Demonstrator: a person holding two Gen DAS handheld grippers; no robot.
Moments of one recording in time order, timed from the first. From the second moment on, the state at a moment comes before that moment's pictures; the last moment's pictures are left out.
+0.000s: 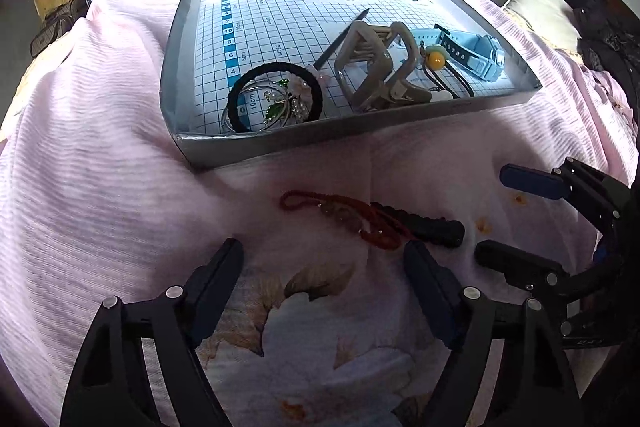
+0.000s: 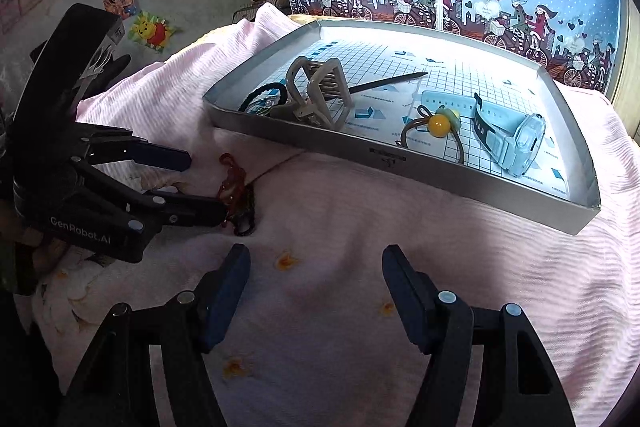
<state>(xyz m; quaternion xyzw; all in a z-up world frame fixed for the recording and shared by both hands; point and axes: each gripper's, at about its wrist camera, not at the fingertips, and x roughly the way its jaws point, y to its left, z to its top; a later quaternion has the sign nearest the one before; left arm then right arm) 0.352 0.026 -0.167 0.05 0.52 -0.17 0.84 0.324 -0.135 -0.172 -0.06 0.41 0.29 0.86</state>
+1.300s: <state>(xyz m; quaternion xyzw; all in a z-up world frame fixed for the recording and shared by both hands) 0.369 0.104 -0.167 -0.14 0.54 -0.14 0.82 0.347 -0.087 -0.176 -0.07 0.41 0.33 0.85</state>
